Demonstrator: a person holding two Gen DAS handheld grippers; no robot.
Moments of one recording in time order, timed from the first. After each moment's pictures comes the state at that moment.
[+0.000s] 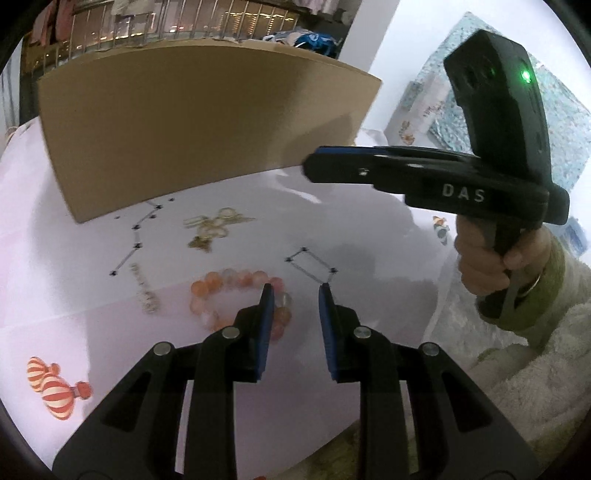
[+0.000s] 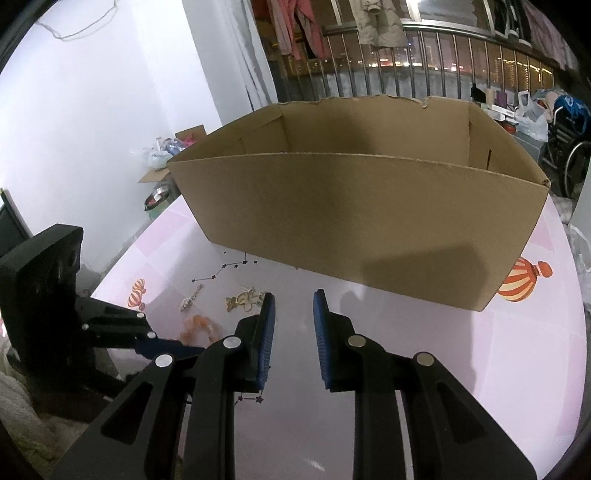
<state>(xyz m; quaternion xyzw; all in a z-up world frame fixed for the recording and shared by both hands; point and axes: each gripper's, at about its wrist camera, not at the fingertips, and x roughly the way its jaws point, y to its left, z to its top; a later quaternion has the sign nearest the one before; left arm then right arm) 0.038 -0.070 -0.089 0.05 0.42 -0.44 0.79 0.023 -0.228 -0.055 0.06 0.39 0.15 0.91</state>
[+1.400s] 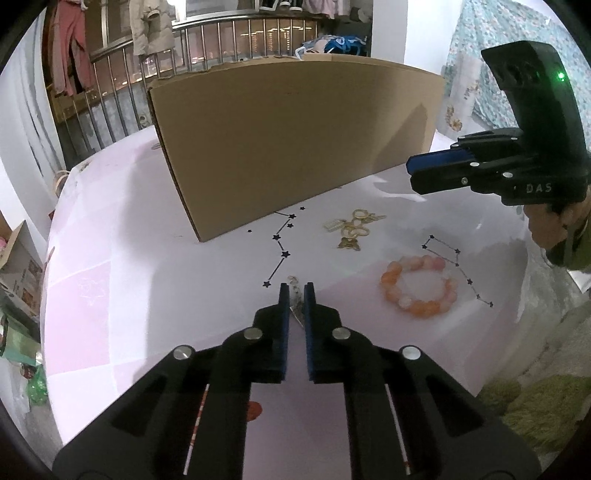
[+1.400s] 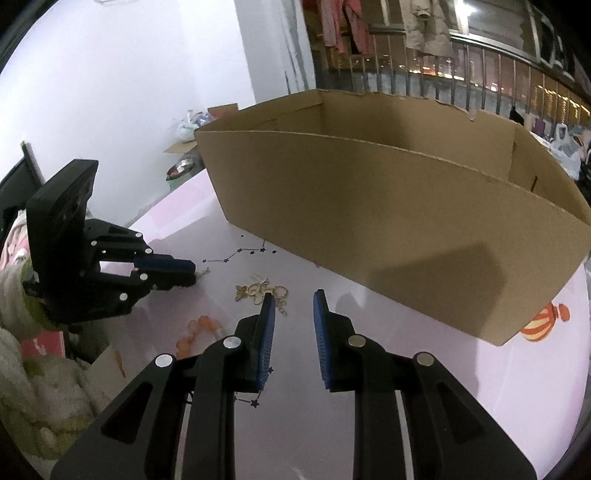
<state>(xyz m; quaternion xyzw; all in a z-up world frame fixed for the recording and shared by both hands) 0.065 -0.027 -0.092 0.16 0.36 -0.35 0.85 0.034 -0.213 -0.062 -0.02 0.39 0.22 0.89</state>
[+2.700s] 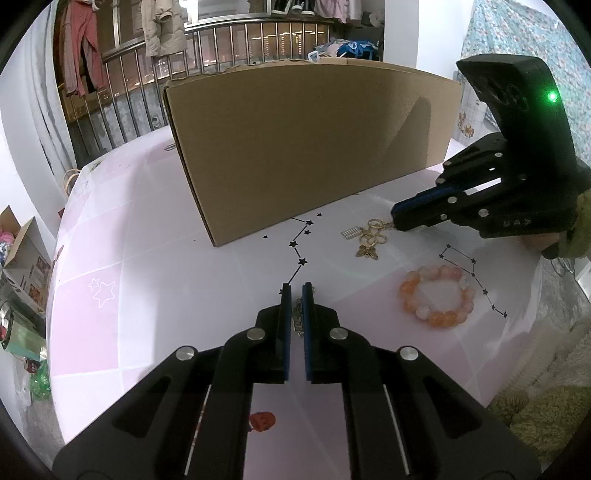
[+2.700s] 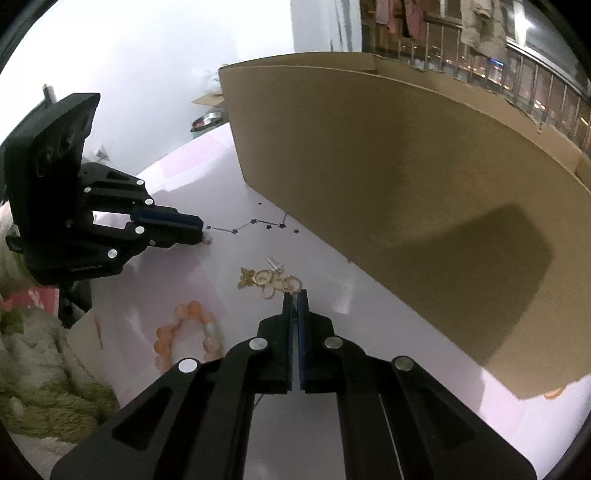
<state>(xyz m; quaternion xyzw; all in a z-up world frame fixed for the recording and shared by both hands) 0.070 -0.027 -0.093 0.15 0.36 -0.33 0.86 0.052 -0.190 -0.078 -0.08 0.43 0.27 0.86</state>
